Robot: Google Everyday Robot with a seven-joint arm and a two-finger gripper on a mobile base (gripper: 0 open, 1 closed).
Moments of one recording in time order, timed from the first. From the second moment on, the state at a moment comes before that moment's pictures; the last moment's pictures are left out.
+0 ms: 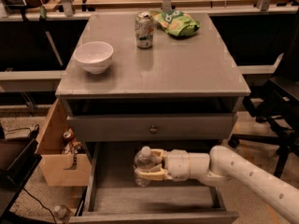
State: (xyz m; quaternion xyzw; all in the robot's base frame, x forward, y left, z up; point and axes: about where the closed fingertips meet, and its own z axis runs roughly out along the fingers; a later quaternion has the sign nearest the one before) arm 0.458 0.017 0.632 -0.49 0.50 0.48 0.52
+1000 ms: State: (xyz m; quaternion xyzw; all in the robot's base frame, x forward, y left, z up) arm 0.466 0.084 0.519 -0.47 0.50 0.53 0.50
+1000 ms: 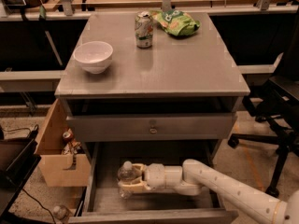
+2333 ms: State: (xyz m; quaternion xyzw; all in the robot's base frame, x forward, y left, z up) arm 0.491 0.083 0.439 -0.46 0.55 0.48 0.50
